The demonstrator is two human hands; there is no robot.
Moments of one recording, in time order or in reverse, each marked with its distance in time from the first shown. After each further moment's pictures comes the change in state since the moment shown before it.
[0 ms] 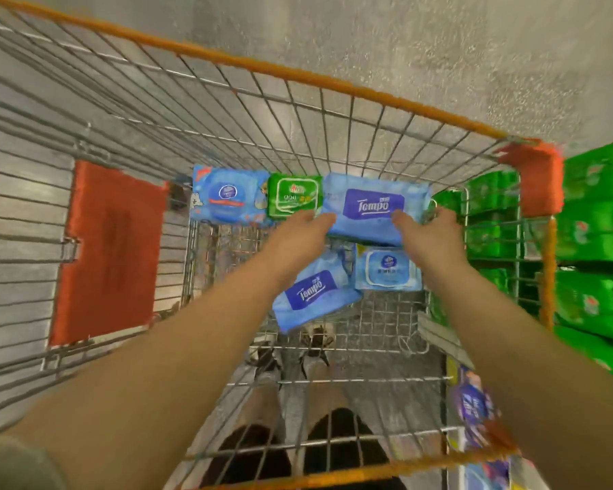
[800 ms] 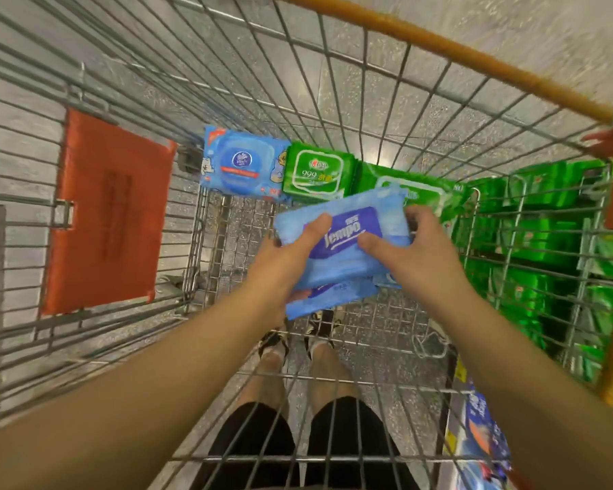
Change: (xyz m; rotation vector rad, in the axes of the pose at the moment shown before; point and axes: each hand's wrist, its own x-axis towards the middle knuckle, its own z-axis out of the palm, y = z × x) left_hand -0.018 -0.052 0.006 -0.650 0.121 -0.307; right_hand -0.034 -0.001 0.031 -0.093 -0.308 -0.281
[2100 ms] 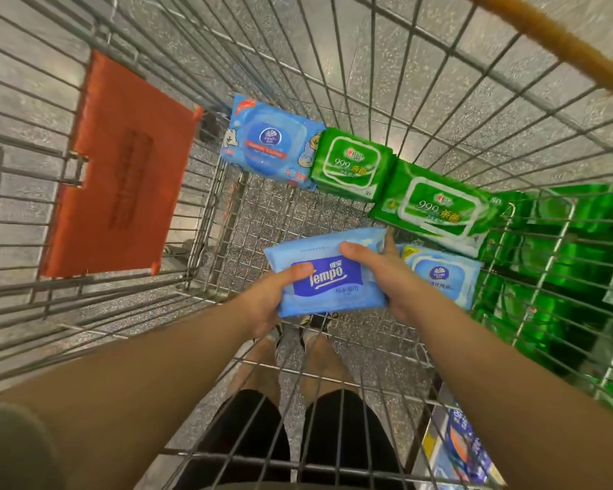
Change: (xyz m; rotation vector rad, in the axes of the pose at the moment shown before) left_hand 0.064 -0.093 -0.058 -0.248 -0.348 -0.142; right_hand 0.044 0.051 0.088 0.440 -0.403 0.525
